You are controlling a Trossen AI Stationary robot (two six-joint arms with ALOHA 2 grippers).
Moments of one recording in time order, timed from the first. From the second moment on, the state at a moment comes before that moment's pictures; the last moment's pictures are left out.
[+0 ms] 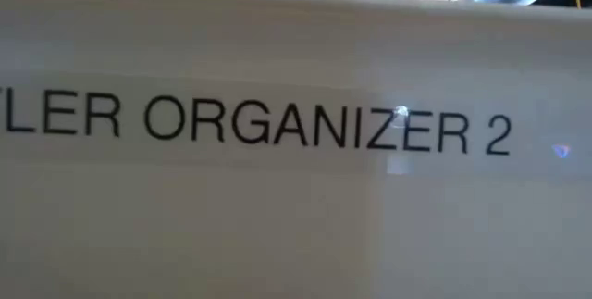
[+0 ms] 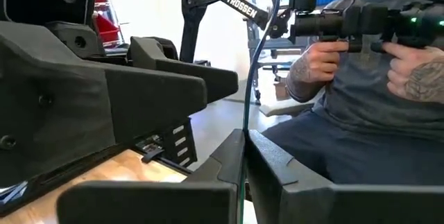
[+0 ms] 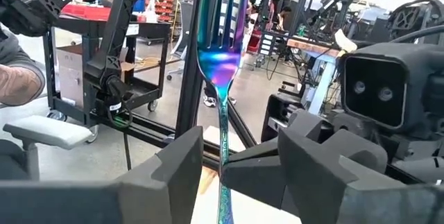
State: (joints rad) left arm -0.18 1.26 0.56 0.75 0.71 0.17; right arm 0.31 1.89 1.32 0.58 -0.06 -0.17
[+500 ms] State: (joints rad) left arm -0.18 1.26 0.56 0.75 0.72 0.16; right arm 0.31 1.90 1.32 0.58 -0.06 -0.19
